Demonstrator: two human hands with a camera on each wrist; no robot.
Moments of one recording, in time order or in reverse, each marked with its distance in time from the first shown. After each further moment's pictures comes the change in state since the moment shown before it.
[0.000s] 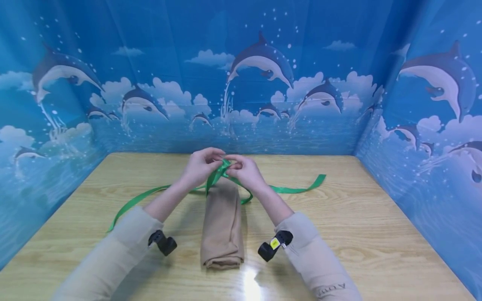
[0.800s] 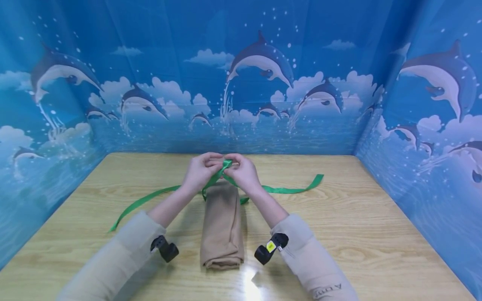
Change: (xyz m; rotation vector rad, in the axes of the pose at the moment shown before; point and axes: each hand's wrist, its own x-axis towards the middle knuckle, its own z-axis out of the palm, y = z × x) left_hand -0.004 -0.010 0.015 -0.135 0.129 -0.141; right_hand 0.001 0.000 0.013 0.046 0.119 -0.068
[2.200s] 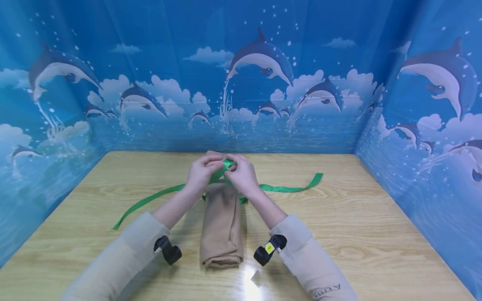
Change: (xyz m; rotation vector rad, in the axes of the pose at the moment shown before) left_hand -0.001 -0.006 0.012 -0.342 0.050 -0.187; right_hand -0.001 0.005 0.005 -0.252 0.068 -0.076
